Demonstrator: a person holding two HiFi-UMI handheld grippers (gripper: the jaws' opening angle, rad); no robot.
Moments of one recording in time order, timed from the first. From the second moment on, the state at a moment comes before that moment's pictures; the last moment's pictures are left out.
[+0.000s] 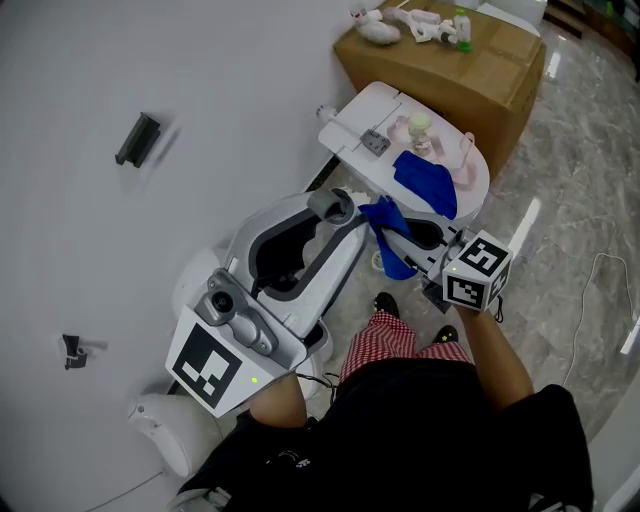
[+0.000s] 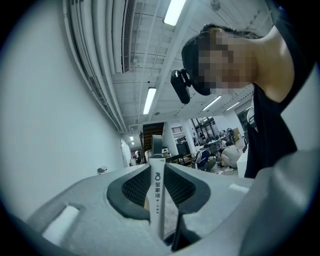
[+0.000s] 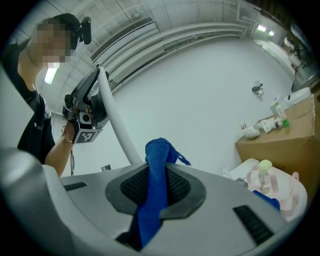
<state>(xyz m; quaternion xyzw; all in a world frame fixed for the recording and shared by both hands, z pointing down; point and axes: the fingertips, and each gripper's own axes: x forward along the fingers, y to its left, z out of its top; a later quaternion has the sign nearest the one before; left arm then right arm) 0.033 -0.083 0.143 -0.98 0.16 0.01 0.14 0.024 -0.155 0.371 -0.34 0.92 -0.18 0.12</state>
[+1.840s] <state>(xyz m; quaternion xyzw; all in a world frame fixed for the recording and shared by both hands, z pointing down) 0.049 -0.074 0.128 -0.98 0.14 0.02 0.15 0.046 -0.156 0.454 -0.40 0.89 -0.23 0.04</state>
